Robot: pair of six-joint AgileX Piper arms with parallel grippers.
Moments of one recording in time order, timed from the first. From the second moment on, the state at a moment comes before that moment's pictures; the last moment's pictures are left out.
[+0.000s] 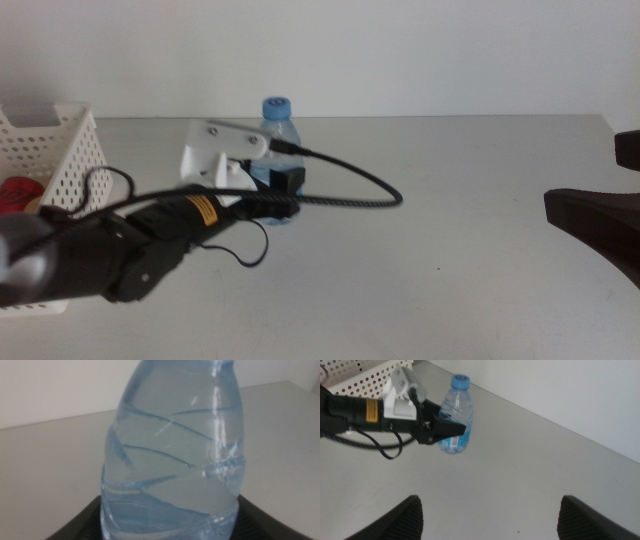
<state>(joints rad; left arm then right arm) -0.45 1.69 -0.69 0.12 -0.64 -0.26 0.55 0.72 -0.88 0.12 0.65 -0.16</state>
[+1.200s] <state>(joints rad) 0.31 1.83 -1.64 -0.09 1.25 0.26 0.55 0.72 -0.88 0.12 0.65 -0.17</state>
